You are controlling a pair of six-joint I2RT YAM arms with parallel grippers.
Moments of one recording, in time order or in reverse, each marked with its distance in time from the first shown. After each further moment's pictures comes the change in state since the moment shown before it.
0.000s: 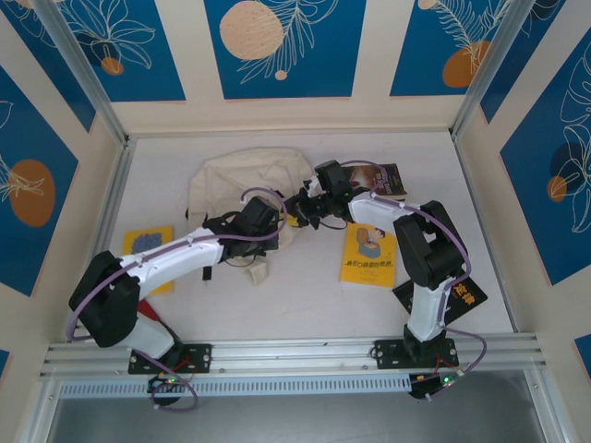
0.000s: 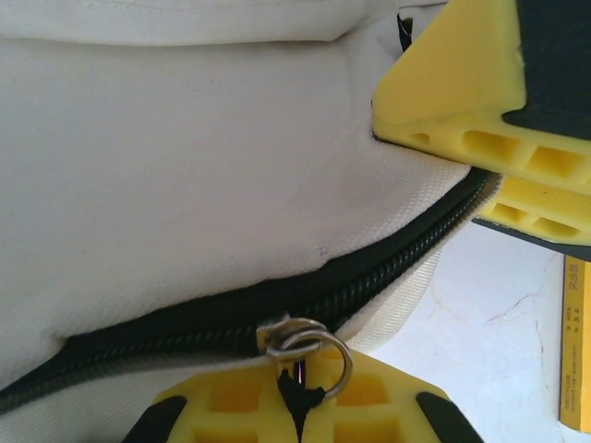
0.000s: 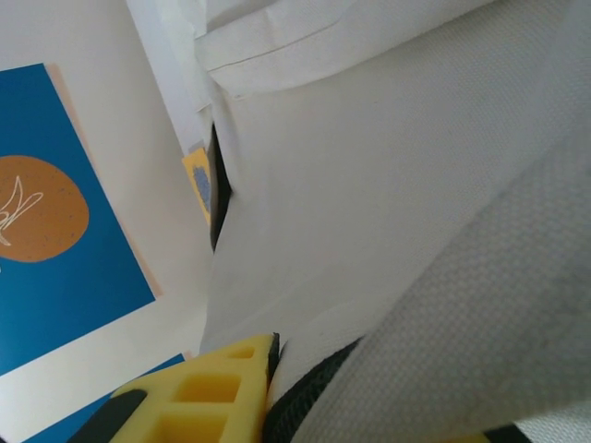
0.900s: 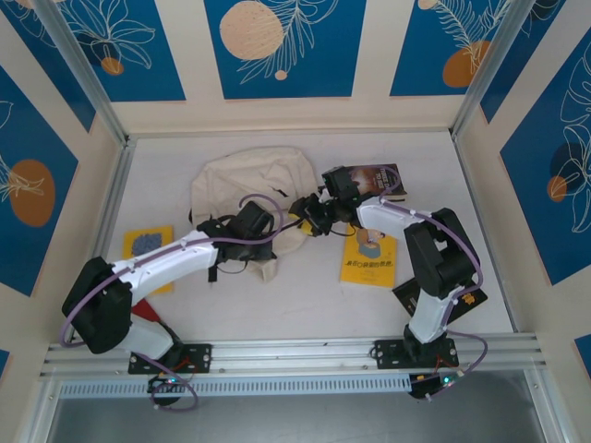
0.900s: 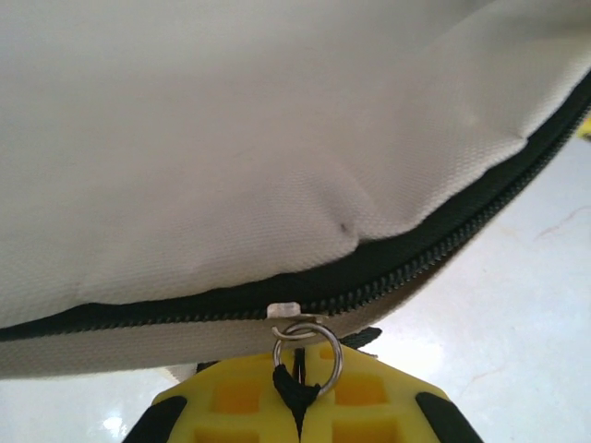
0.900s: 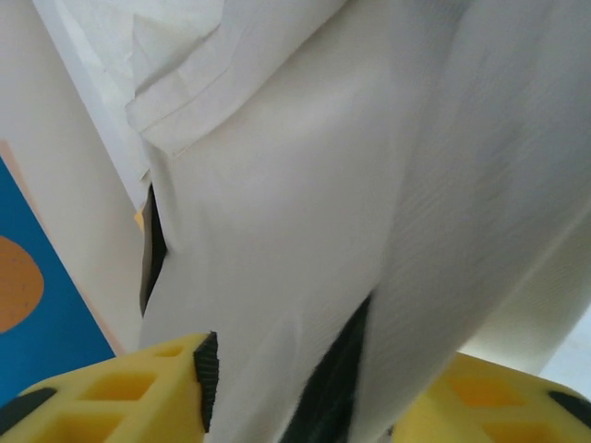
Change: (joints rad) left arm 0.011 -0.040 -0.021 -0.112 0.071 0.078; right arm 0.001 -0.103 -0.095 -0.069 0.152 0.033
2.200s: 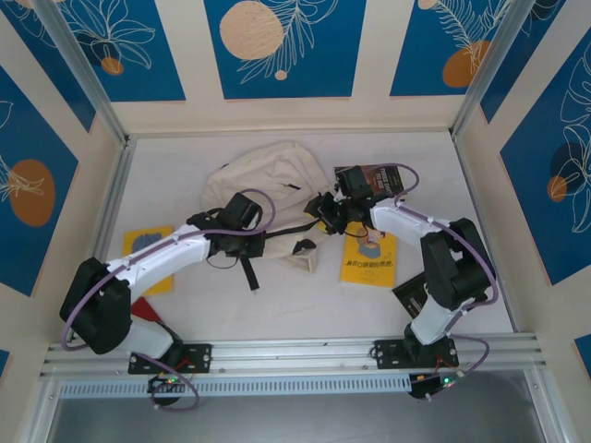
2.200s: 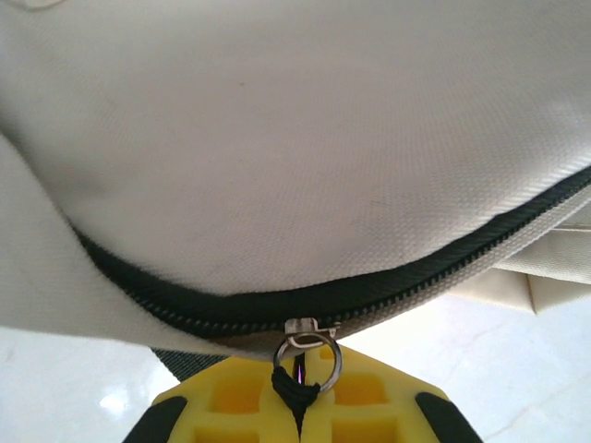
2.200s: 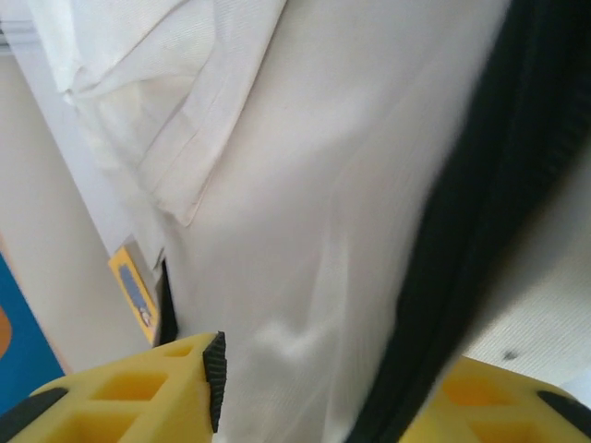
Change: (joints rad) left arm 0.109 -0.002 0.014 -0.050 0.169 0.124; right arm -0.063 -0.121 -0.055 -0.099 0.119 -0.067
